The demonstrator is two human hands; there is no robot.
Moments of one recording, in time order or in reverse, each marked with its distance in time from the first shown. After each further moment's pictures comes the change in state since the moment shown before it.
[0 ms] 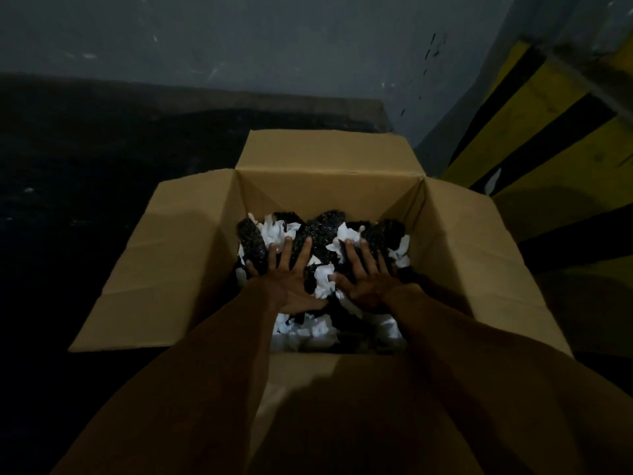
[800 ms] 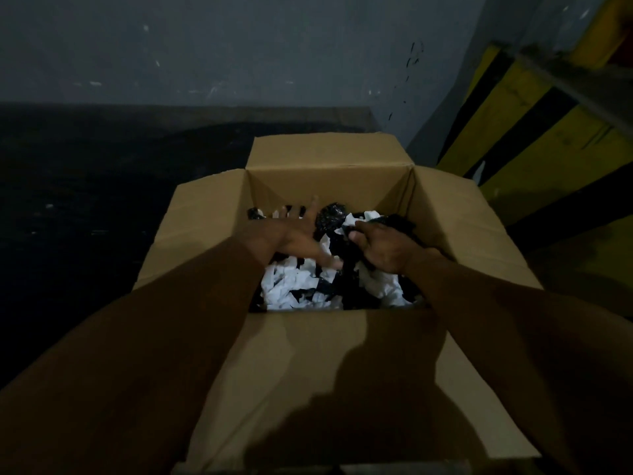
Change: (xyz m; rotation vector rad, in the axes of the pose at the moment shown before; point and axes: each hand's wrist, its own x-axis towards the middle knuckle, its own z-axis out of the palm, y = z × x) left_hand -0.048 0.012 -0.081 -0.024 -0.027 0.125; right_hand -0.038 -0.004 -0.037 0.063 0.245 -0.156
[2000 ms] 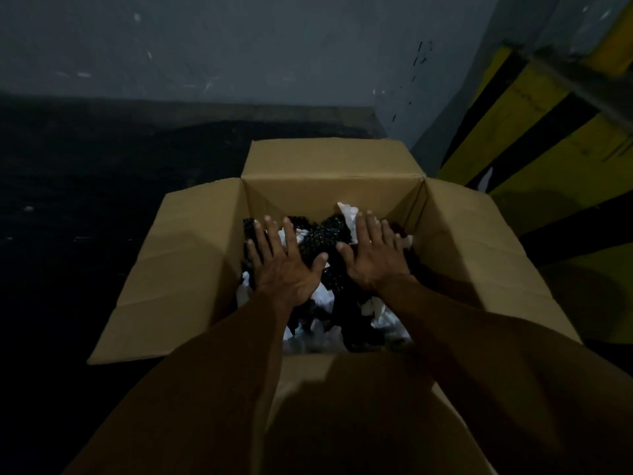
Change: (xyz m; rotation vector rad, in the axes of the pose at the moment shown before) left_hand 0.048 -0.021 0.075 0.012 0.578 -0.222; right_hand 0.036 -0.014 0.029 -0.113 0.230 0.136
